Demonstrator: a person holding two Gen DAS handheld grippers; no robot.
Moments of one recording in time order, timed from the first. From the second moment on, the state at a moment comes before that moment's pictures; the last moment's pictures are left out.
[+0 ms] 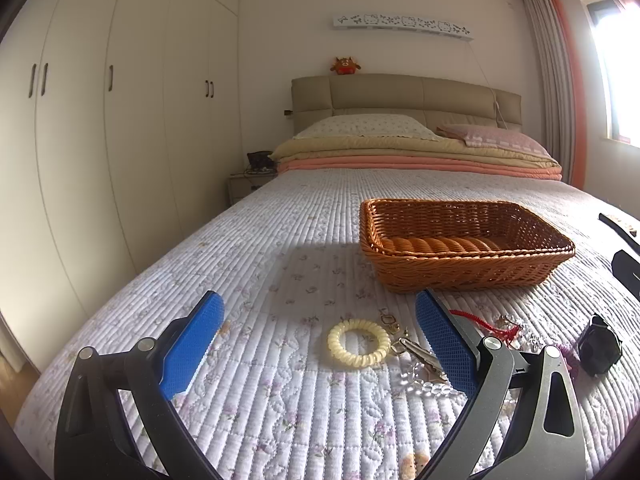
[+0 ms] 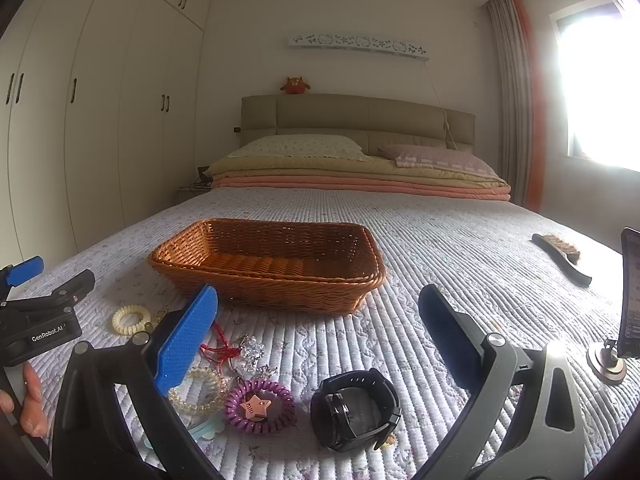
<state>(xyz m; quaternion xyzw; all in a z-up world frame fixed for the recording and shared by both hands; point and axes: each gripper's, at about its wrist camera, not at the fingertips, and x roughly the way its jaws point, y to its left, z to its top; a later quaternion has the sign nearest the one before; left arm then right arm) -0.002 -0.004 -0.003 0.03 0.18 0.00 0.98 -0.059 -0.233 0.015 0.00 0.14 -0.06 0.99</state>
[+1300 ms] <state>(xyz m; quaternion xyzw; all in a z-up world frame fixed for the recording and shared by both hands) -0.002 -0.005 -0.003 0.03 0.18 0.00 0.98 -0.059 -0.231 0.013 0.00 0.14 -0.06 0.99</state>
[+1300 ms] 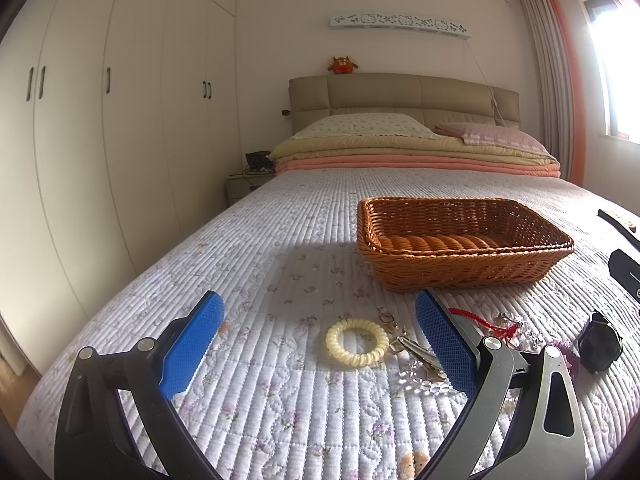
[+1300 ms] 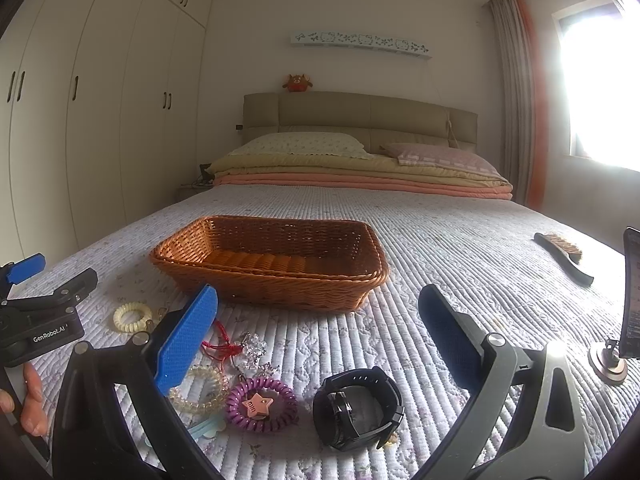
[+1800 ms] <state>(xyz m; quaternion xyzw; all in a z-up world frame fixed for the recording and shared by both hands) -0.003 -0.007 -0.004 0.03 0.18 0.00 0.98 -0.058 -0.230 0.012 0.00 0.15 -0.06 0.99</state>
